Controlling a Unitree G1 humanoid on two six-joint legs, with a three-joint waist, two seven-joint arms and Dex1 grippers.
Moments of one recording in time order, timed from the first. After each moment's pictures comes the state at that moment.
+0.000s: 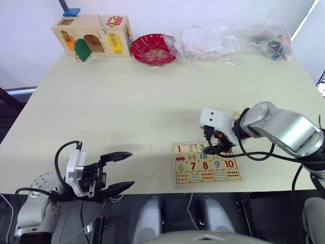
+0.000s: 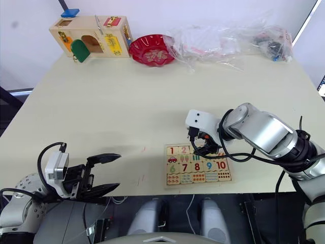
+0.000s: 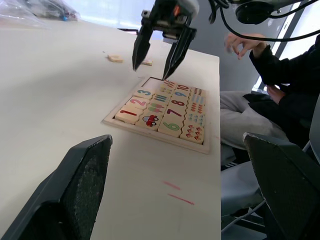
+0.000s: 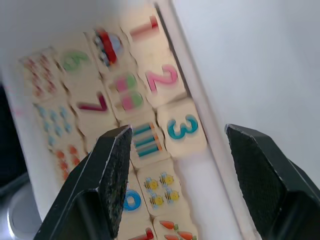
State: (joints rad) left arm 0.20 0.68 0.27 -0.10 -0.69 0.06 -1.50; right arm -0.82 -0.79 0.50 -0.45 0.47 1.26 0.89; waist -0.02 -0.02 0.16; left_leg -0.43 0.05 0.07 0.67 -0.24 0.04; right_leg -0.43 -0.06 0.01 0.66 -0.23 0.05
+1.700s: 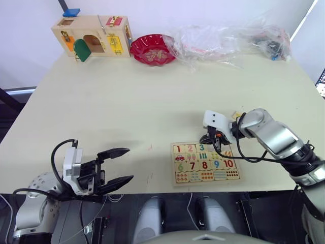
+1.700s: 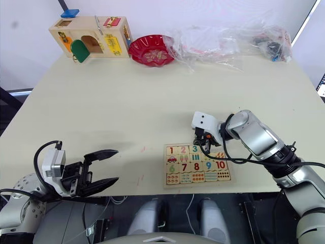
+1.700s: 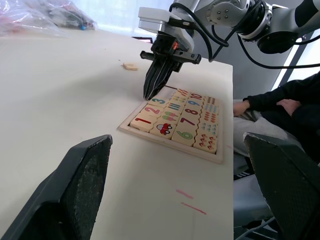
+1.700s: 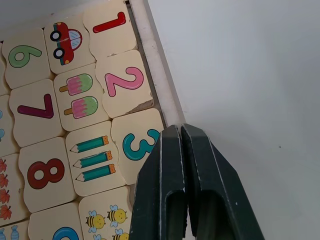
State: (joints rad) left arm 0.20 0.67 0.30 -0.11 -0.71 0.08 -1.45; right arm -0.71 -0.71 0.52 -0.14 0.18 0.82 1.09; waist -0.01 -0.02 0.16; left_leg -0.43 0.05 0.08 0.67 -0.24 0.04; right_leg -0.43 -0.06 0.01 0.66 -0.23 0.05
